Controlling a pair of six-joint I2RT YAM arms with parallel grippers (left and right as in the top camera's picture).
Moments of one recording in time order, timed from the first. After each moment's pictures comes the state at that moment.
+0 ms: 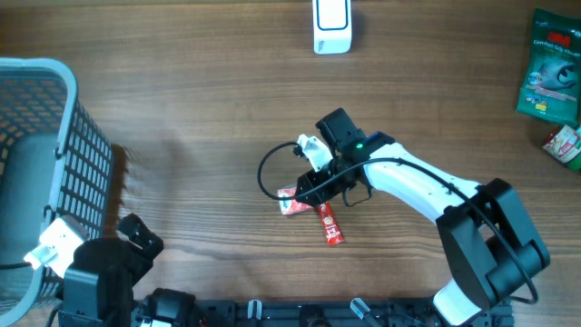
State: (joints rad) left arm -0.22 0.51 1.09 -1.46 -0.47 -0.90; right arm 0.57 1.78 1.02 -0.56 -0.50 0.02
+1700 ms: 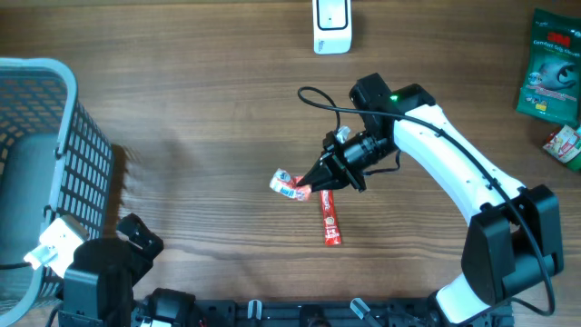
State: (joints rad) left arm -0.22 0.51 1.09 -1.46 -0.47 -0.90; right arm 0.41 1.76 1.32 -1.18 -1.09 0.80
